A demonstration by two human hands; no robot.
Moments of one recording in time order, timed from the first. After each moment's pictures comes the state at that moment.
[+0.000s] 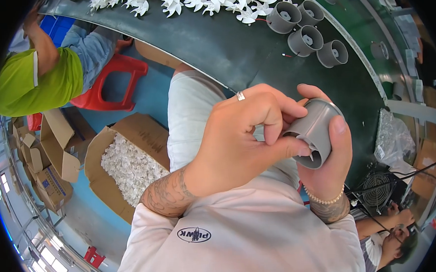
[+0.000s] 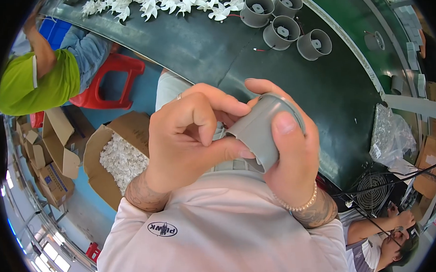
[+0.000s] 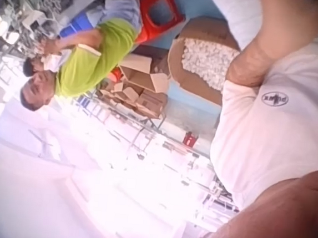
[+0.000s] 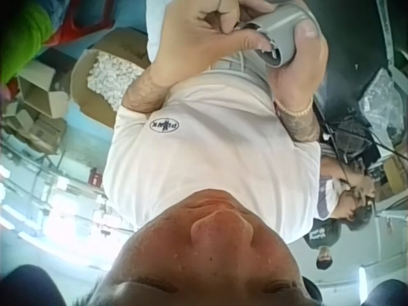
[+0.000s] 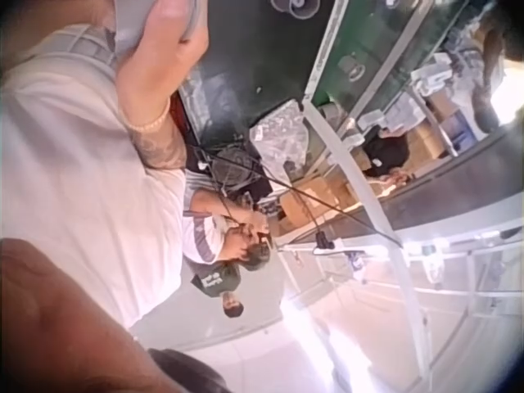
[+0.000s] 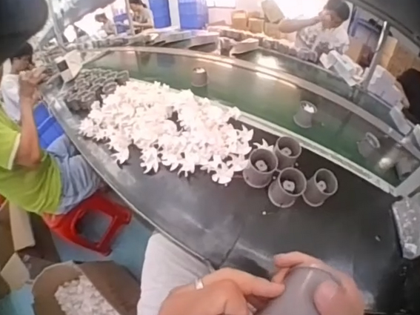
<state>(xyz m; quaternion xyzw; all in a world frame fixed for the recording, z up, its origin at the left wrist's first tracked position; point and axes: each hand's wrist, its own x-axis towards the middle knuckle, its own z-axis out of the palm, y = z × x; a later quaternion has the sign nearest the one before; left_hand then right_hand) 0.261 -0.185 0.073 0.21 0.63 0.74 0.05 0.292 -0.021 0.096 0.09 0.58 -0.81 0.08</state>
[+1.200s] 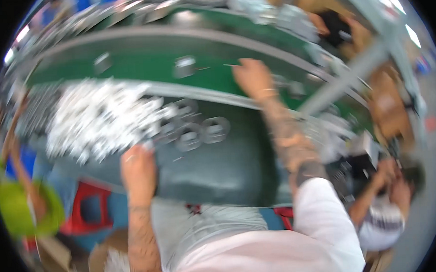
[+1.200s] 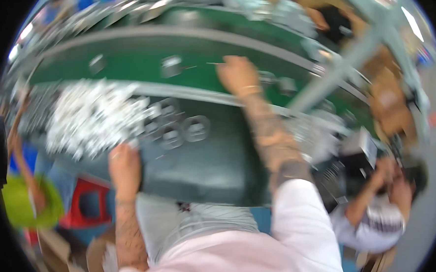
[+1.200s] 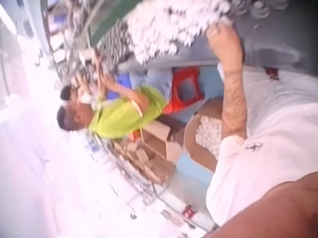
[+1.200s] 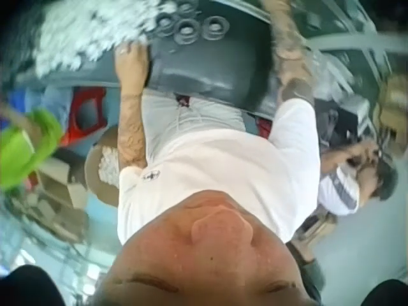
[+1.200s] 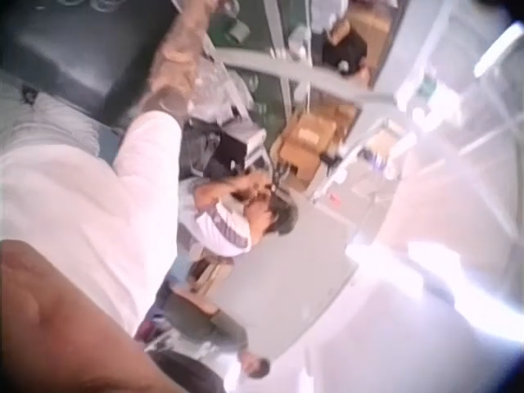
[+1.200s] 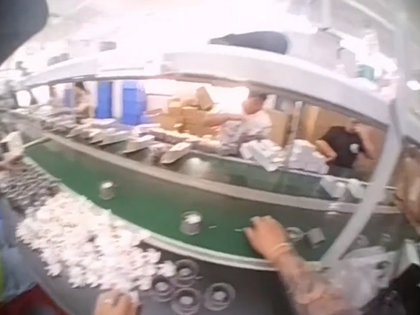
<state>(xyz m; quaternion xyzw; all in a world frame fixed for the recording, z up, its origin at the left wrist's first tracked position) 0.139 -0.167 0.002 0.22 0.92 0.20 -0.27 0.068 0.217 0.057 0.09 0.95 -0.07 -0.28</state>
